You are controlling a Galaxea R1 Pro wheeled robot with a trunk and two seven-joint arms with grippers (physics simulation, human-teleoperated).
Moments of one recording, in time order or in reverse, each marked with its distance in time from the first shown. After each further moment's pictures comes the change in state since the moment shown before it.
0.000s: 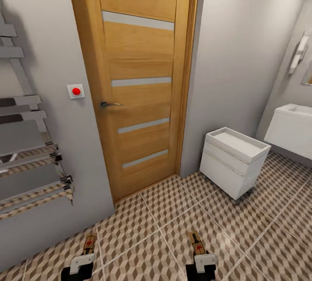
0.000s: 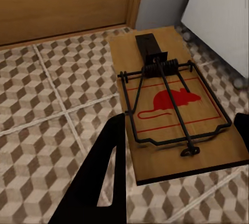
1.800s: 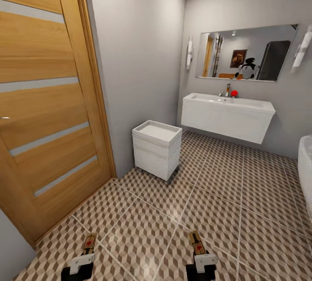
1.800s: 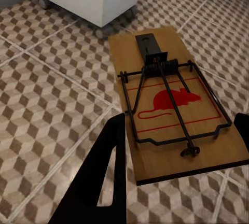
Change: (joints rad) left arm 0.000 0.000 0.000 0.000 0.000 0.000 0.000; right arm 0.000 0.000 -0.001 0.000 0.000 -0.001 0.000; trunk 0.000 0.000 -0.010
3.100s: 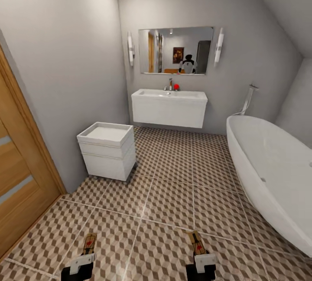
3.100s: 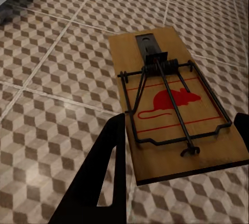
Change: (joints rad) left arm 0.000 0.000 0.000 0.000 0.000 0.000 0.000; right arm 0.000 0.000 0.001 0.000 0.000 0.000 0.000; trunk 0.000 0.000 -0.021
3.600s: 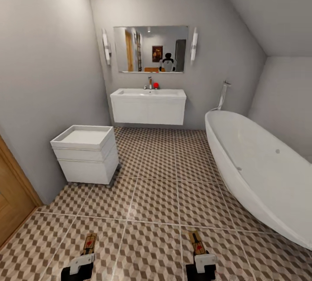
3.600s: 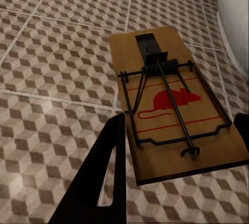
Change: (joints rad) left arm 0.000 0.000 0.000 0.000 0.000 0.000 0.000; right arm 0.000 0.000 0.000 0.000 0.000 0.000 0.000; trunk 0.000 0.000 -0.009
